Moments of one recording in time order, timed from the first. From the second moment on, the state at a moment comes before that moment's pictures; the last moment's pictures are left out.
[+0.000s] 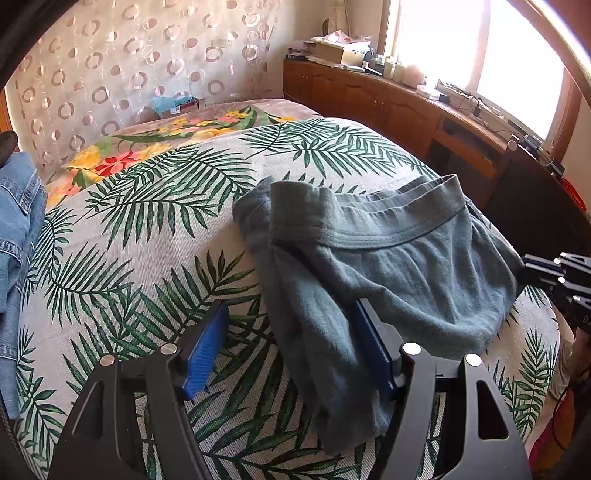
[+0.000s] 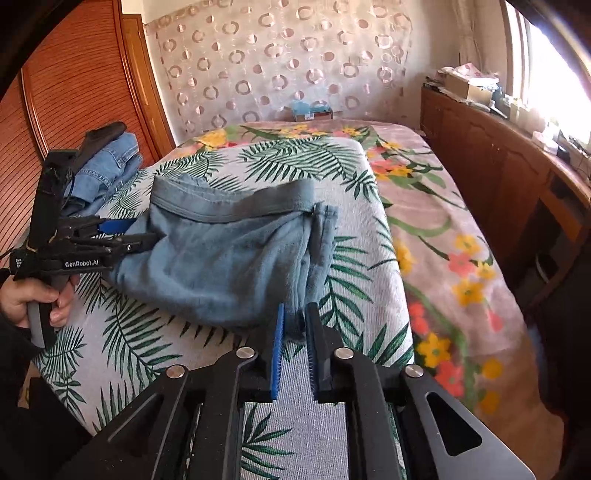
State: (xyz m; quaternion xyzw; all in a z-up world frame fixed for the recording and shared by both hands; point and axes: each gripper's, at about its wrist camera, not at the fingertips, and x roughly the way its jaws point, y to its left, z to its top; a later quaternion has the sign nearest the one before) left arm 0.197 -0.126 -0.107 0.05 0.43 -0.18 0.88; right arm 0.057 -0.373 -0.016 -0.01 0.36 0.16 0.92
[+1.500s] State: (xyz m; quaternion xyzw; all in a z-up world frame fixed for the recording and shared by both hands) left arm 0.244 -0.129 -0.101 0.02 0.45 -0.21 0.87; right arm 0.144 -0.351 -0.025 -0.01 0.38 0.14 0.91
